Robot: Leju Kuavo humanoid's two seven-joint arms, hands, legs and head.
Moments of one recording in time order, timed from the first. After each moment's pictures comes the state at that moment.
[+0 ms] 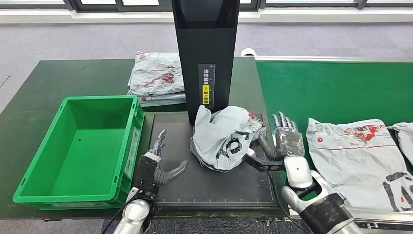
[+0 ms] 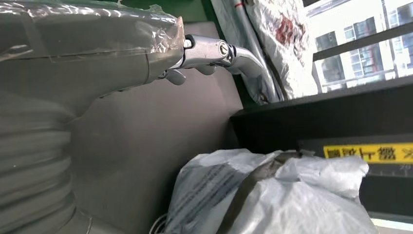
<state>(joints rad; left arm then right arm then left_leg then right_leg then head) -0.14 -0.25 -0.24 -1.11 -0.19 0.06 -0.39 -0.30 -0.34 0.53 -1.31 1.34 0.08 0.42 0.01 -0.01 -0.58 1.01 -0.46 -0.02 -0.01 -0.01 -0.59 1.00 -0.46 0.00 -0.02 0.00</state>
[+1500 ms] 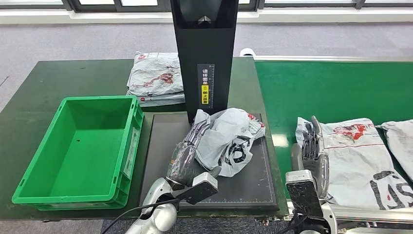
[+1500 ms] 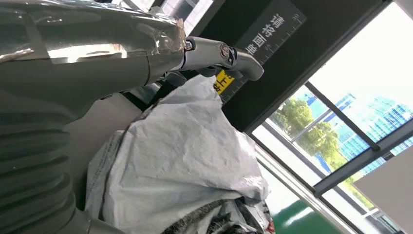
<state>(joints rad) -0.19 -0.26 -0.56 -1.20 -0.68 0.28 -0.31 0.19 0.03 0.13 -1.91 0.58 -0.25 -0.18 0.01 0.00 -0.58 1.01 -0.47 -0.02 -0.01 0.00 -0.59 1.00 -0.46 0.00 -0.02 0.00</state>
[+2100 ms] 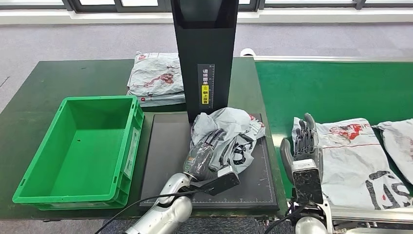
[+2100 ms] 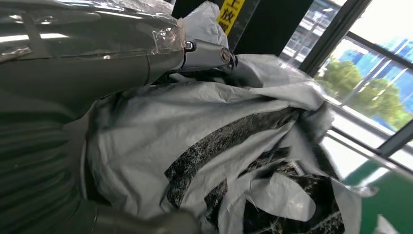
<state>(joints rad) -0.40 -0.32 -0.66 -0.77 -0.72 0.37 -0.16 0.11 0.06 0.08 -1.79 0.43 -0.19 -0.24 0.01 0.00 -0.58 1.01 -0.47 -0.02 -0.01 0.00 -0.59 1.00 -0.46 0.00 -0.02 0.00</state>
